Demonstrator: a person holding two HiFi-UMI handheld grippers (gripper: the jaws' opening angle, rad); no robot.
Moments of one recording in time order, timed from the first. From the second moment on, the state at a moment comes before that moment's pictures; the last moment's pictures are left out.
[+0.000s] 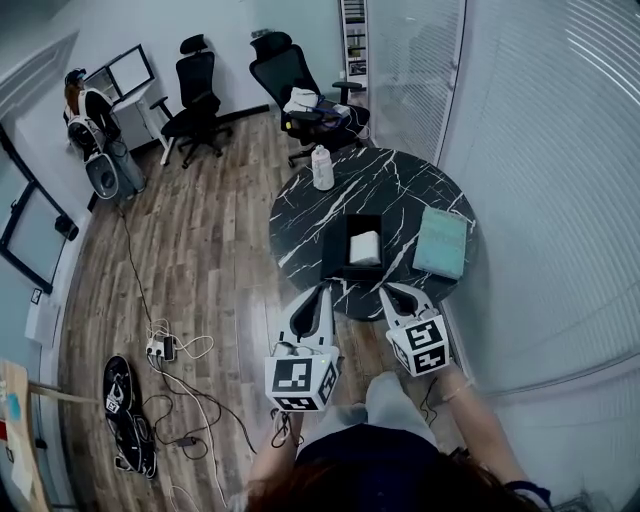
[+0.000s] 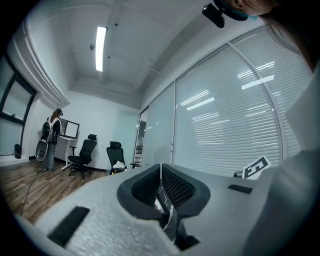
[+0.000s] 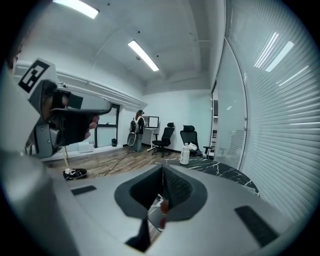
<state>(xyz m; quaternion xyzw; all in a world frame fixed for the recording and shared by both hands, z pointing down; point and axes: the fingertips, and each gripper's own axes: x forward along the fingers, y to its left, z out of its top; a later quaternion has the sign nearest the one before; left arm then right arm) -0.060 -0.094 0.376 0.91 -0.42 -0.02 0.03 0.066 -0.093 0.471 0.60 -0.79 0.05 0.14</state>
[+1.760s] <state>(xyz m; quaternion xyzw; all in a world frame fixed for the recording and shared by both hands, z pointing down) -0.036 0.019 0.339 0.91 -0.42 -0.02 -0.01 0.074 0.056 0.348 0.64 -0.76 -0.03 0.03</state>
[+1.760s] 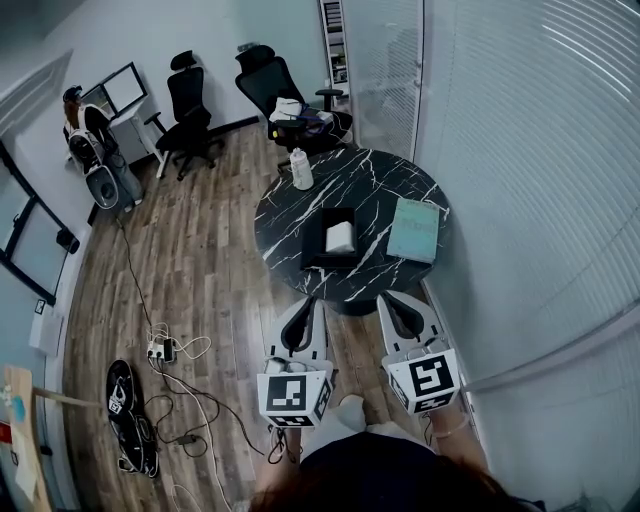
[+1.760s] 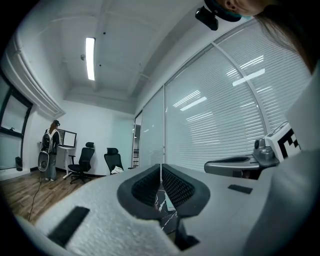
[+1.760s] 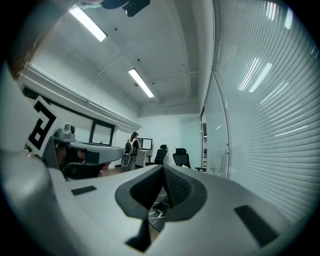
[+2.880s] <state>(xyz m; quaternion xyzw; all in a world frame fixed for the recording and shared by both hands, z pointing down) -0.036 0.113 0.337 0.91 -0.41 -0.01 -0.02 0.061 0.151 0.329 0.63 -0.77 -0.05 0.01</state>
